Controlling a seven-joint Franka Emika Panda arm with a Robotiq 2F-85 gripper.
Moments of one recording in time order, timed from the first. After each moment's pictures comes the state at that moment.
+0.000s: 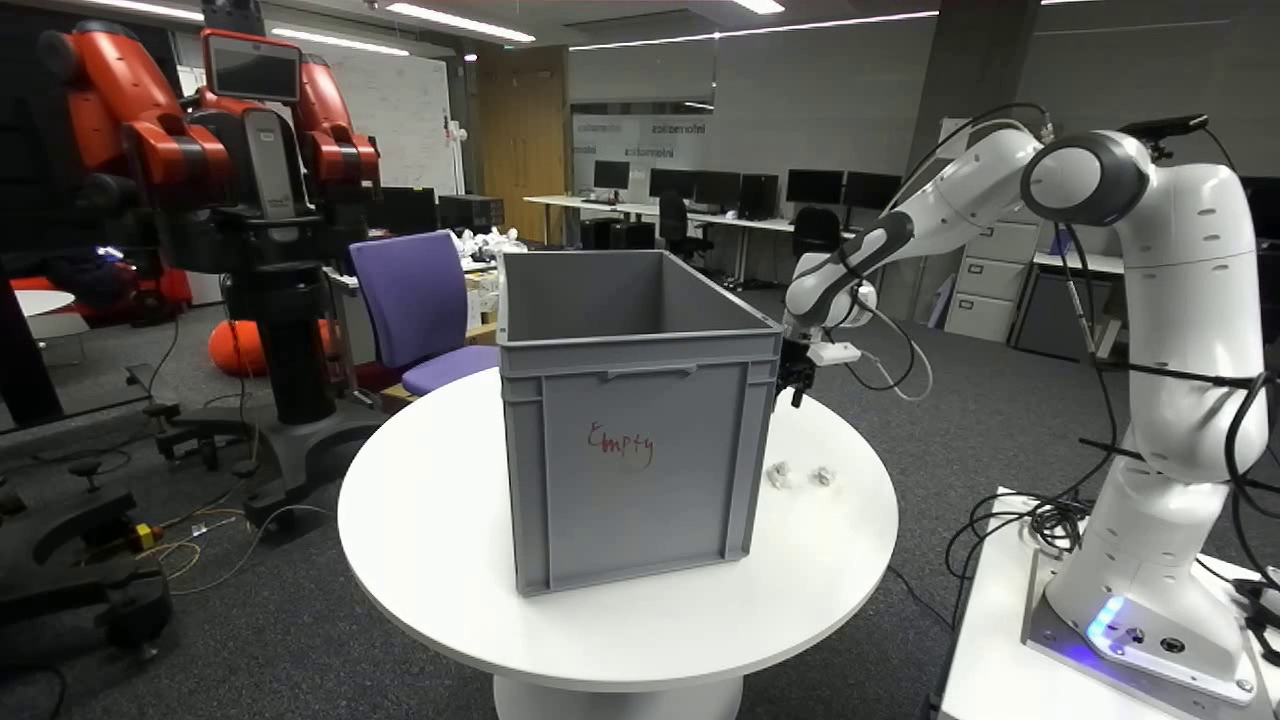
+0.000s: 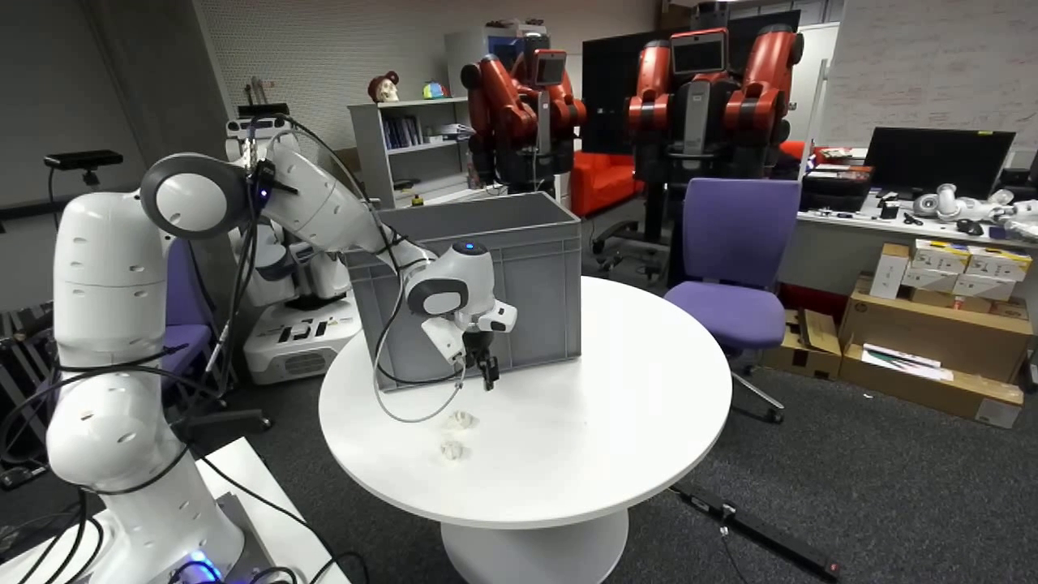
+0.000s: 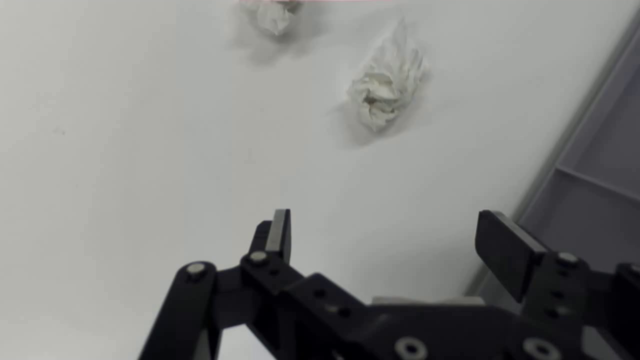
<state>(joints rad) -0.15 0.35 -0.08 -2.09 0.25 2.46 -0.17</state>
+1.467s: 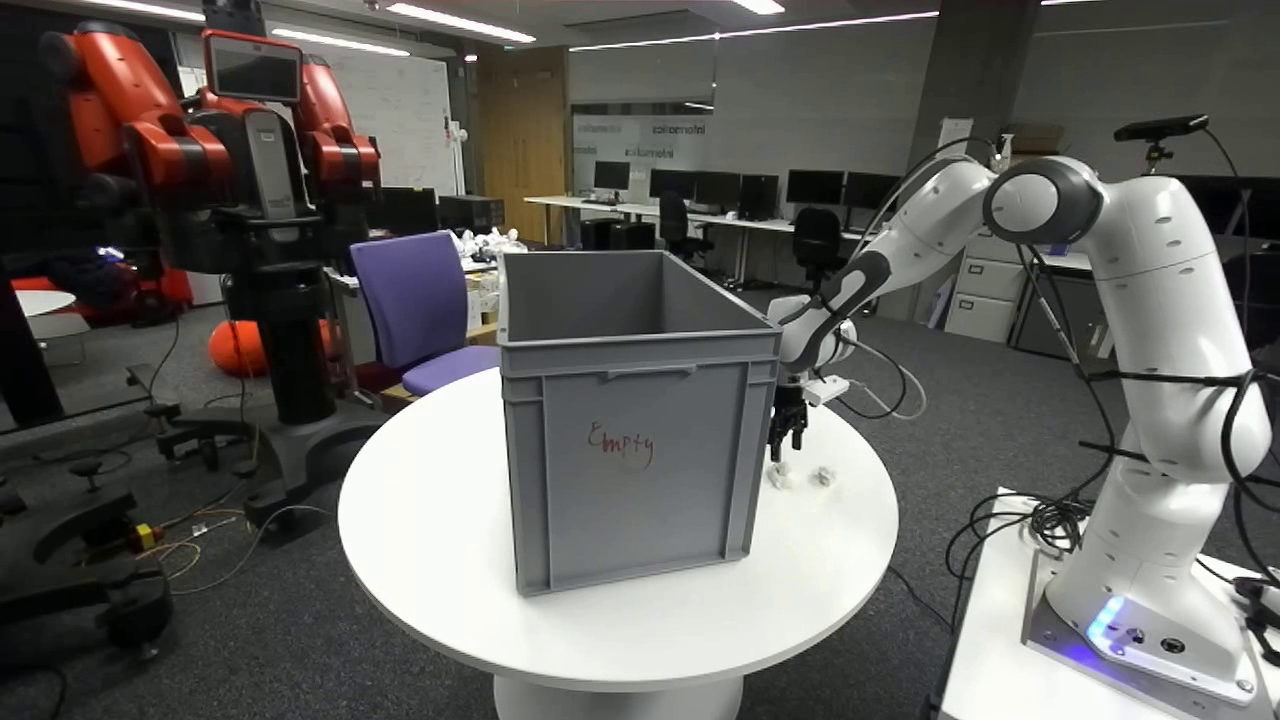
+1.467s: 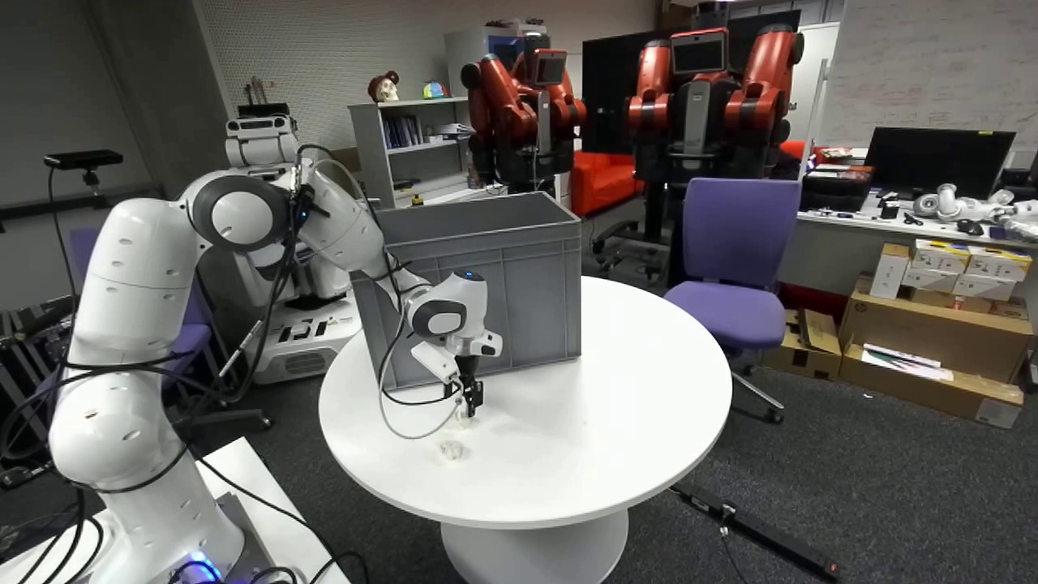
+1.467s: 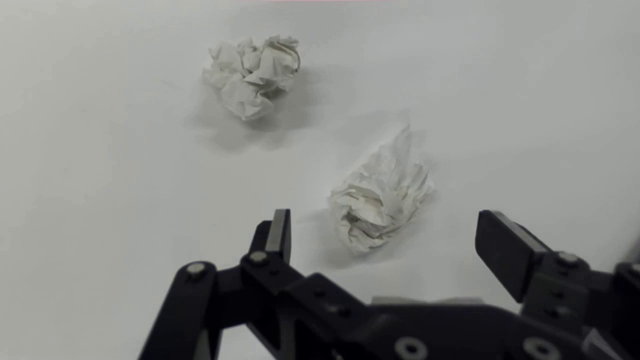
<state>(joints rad) -0.11 0.50 -0.04 -2.06 0.12 2.40 -0.17</state>
